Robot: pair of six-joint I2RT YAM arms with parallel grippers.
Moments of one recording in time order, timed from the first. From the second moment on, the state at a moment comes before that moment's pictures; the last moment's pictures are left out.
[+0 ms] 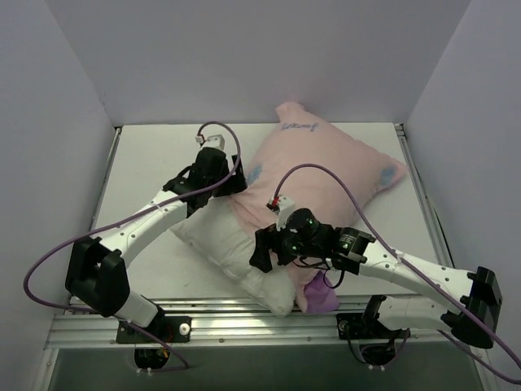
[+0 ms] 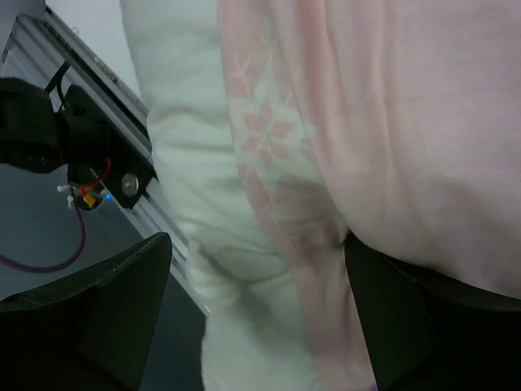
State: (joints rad) left arm -0.58 1.51 1.18 -0.35 -0.21 -0.59; right arm 1.01 1.11 0.86 -0.39 -0.07 0.54
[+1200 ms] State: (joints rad) left arm -0.52 1.18 0.77 -0.20 0.33 -0.60; right arm 0.72 0.99 0.90 -0.46 0.32 0.54
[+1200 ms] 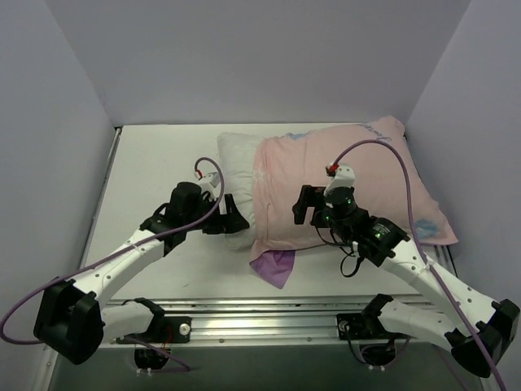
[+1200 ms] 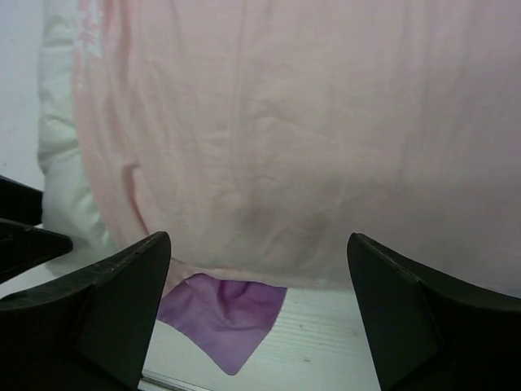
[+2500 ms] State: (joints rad) left arm -0.76 1.15 0.91 -0.35 0.08 -0.69; right arm 1.14 1.00 0.81 -0.30 0.44 0.52
